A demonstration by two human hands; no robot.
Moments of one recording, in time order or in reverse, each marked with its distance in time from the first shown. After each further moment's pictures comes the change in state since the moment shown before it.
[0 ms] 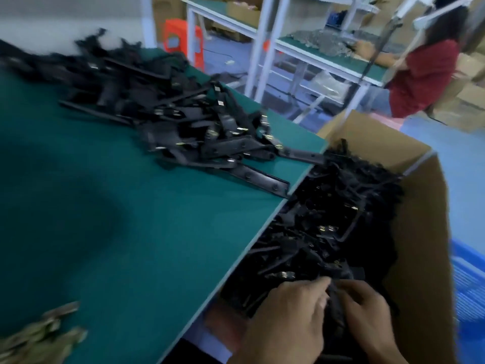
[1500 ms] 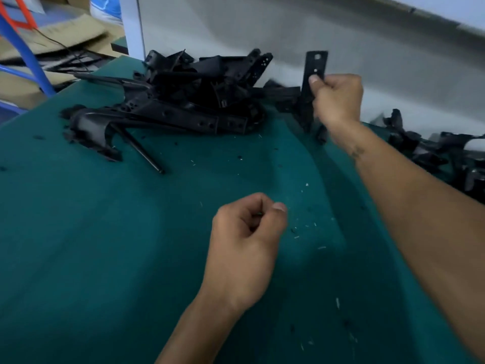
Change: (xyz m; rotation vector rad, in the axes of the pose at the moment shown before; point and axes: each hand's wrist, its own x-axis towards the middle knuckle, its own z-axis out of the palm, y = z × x) left_hand -0.191 -0.151 -0.359 -0.430 1.468 -0.179; right_hand -0.191 -0.652 0.439 0.417 -0.665 -1.178
